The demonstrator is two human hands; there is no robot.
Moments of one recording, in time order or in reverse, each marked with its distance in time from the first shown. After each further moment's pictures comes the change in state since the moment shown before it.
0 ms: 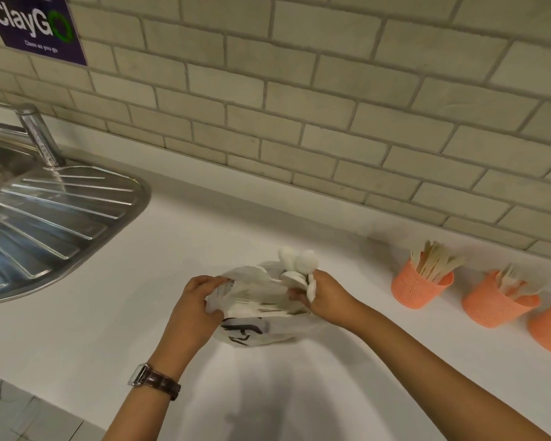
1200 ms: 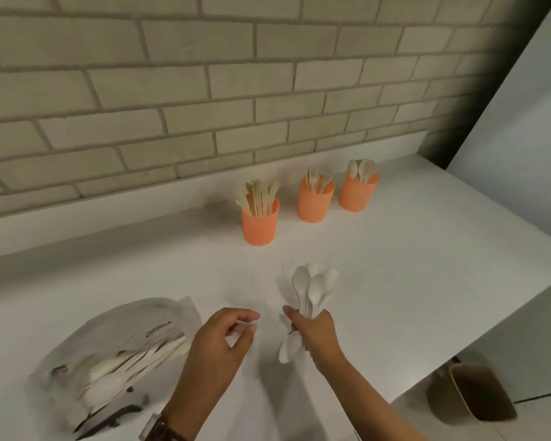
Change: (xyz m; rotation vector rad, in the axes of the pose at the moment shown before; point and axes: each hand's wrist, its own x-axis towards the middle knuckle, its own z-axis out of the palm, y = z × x) left_hand -0.054 0.104 0.146 -0.095 -0.657 0.507; right_hand -0.175 0.107 0.037 0.771 1.169 0.719
